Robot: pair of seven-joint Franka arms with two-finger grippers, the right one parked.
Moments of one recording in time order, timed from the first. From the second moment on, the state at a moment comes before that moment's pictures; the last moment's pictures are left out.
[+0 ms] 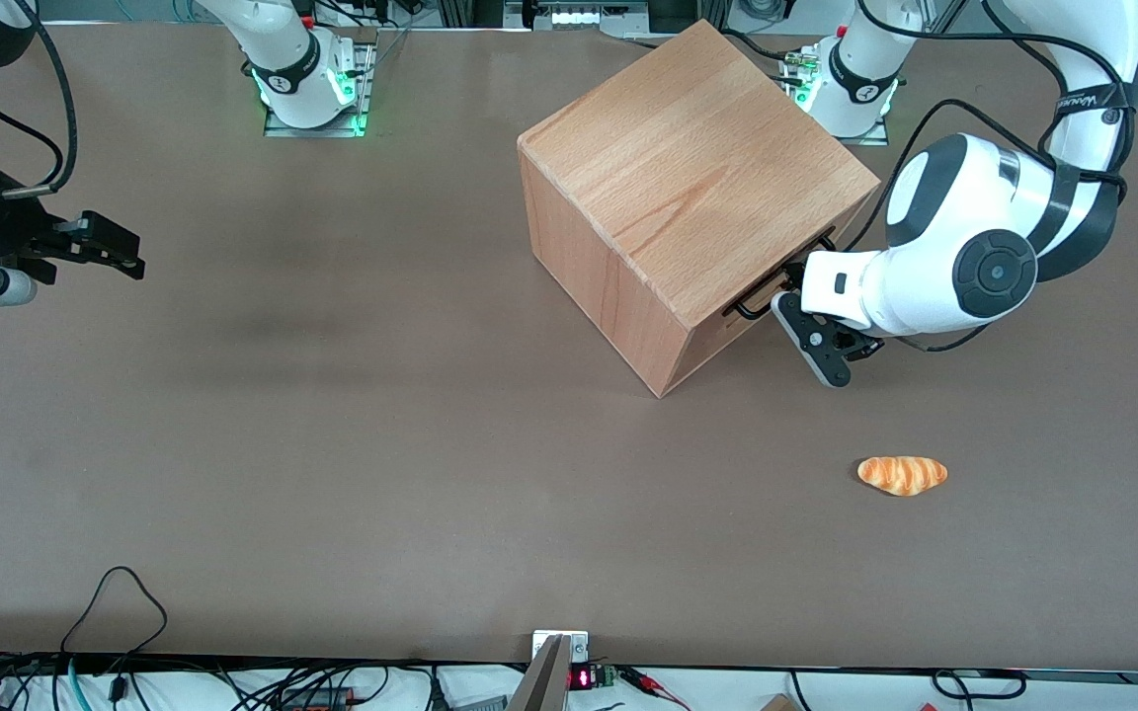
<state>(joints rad) -0.01 0.33 -0.30 -1.68 -0.10 1.73 0.64</state>
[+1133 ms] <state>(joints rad) 0.00 0.37 -0.30 -1.68 -0.10 1.75 0.67</state>
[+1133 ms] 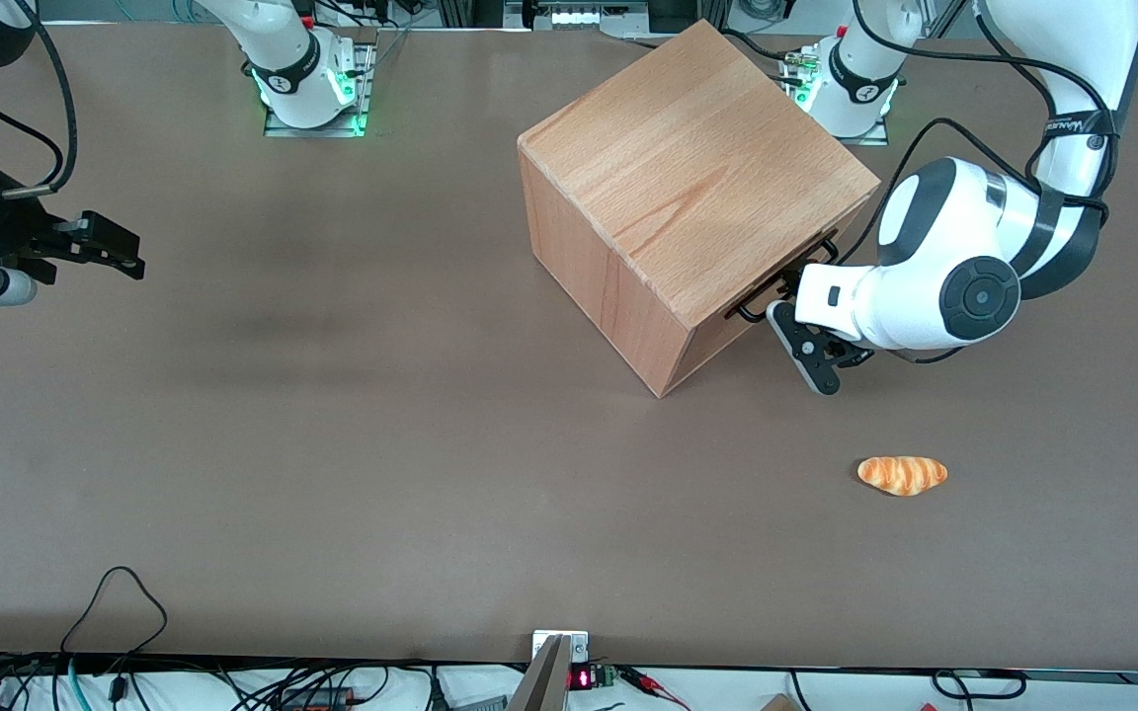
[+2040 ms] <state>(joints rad) 0.07 0.41 -0.30 -1.63 -0.10 1.77 0.68</state>
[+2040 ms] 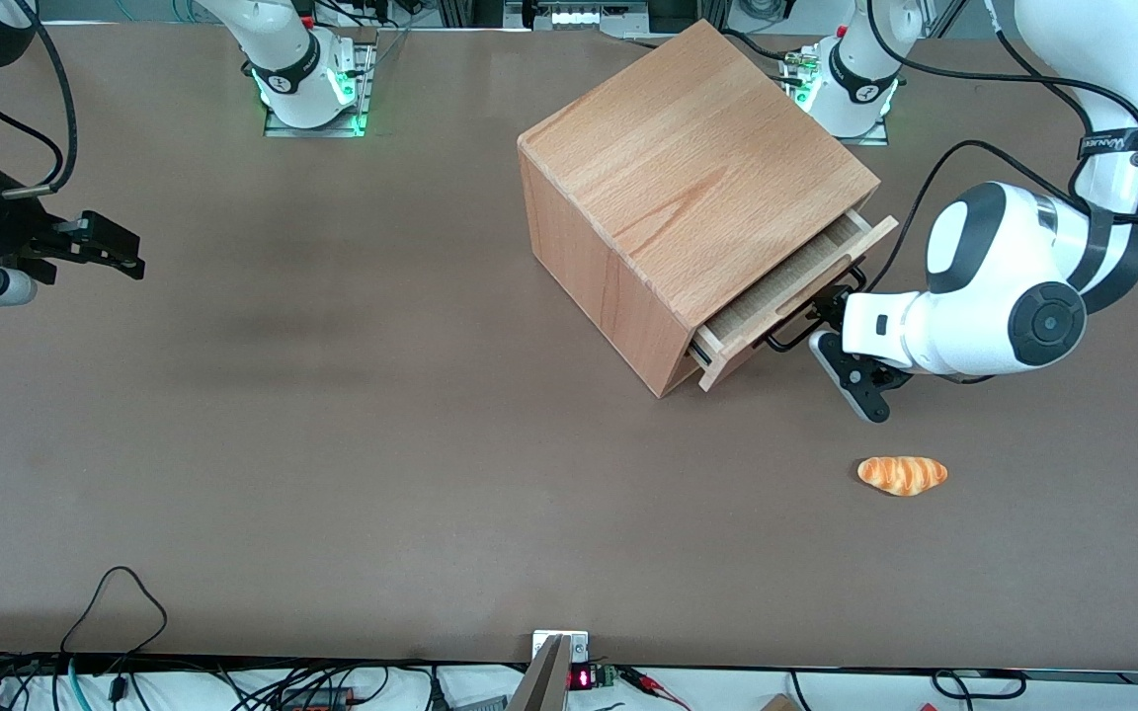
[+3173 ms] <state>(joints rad) 0.13 0.48 -0.29 -1.53 -0.08 1.77 0.73</state>
